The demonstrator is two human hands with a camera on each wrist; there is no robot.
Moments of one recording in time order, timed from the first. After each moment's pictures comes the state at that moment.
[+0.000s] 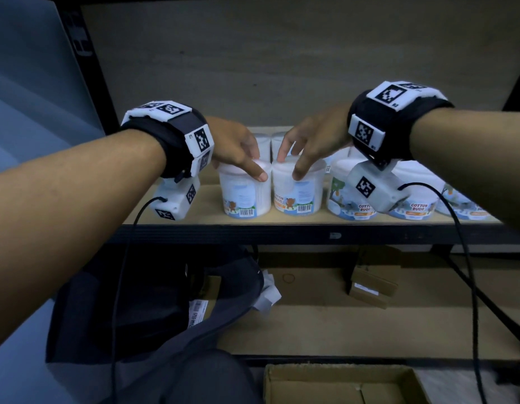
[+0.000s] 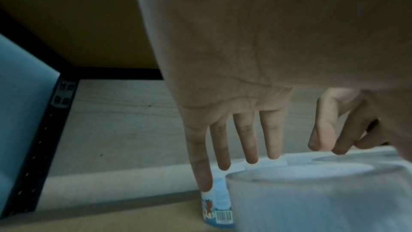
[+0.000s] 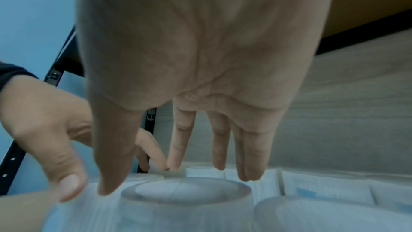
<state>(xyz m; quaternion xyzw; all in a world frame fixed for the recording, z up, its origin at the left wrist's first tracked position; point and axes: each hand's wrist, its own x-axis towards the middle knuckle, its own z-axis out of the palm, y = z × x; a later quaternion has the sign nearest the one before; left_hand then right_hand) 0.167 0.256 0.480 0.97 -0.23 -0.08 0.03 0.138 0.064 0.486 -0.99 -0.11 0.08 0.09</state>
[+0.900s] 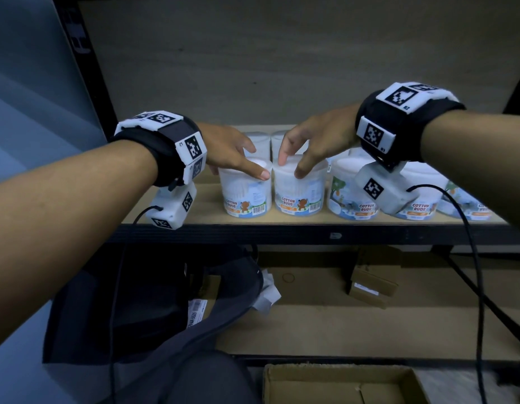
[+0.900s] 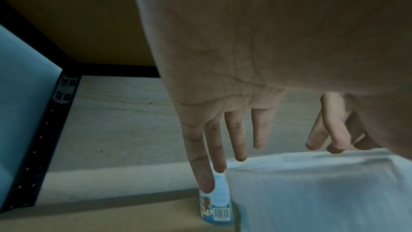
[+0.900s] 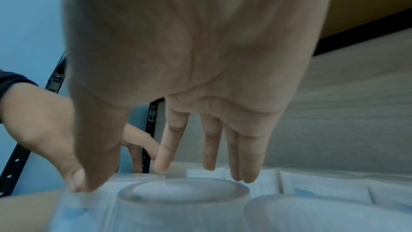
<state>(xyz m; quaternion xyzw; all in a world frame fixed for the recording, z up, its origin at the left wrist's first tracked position) 0.165 0.262 0.469 0.97 -0.21 -0.10 0.08 0.136 0.055 0.483 -0.98 -0.15 0.10 0.10</state>
